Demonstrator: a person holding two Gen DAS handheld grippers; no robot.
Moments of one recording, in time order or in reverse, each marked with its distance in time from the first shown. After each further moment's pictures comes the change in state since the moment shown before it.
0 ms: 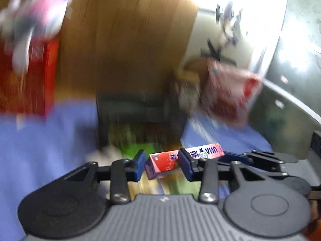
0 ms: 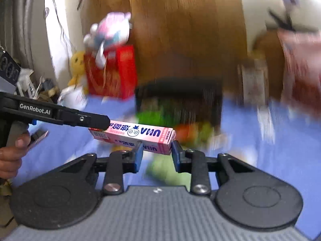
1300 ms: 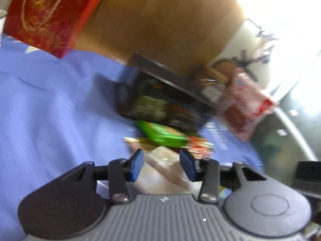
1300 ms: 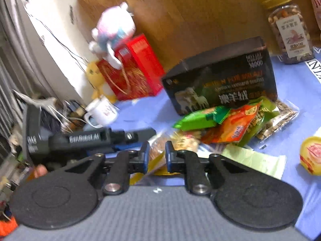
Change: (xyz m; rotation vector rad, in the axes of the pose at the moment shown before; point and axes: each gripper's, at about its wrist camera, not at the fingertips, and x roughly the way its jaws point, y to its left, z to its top) left arm 0.015 0.075 -0.062 -0.383 0.095 -0.153; right arm 0.017 0.006 -0.019 0.389 0.129 0.317
